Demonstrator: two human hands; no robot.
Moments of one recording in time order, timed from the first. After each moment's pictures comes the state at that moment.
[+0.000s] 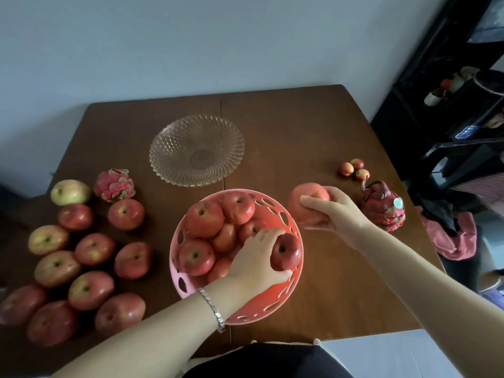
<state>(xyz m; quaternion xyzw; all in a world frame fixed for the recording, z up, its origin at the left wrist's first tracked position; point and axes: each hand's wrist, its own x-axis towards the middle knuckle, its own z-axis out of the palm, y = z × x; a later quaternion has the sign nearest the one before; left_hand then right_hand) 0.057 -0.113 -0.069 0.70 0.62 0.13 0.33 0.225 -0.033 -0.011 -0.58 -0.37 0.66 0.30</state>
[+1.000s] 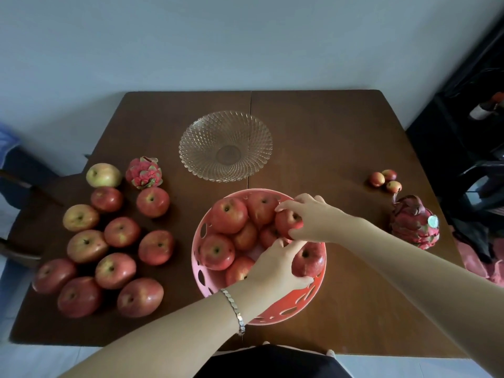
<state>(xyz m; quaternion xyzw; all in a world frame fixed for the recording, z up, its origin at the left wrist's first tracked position) 0.058 -0.120 -0.068 0.68 0.63 0.12 0.34 0.161 -0.015 -0.020 -0.48 -0.82 0.27 -0.14</state>
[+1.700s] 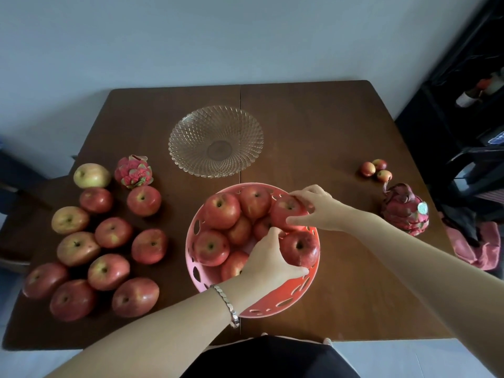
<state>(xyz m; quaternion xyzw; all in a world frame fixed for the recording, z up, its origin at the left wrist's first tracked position) 0.059 -0.119 -0.062 0.57 0.69 0.18 0.40 0.190 -0.004 -0.042 -0.54 -0.74 0.41 -0.05</state>
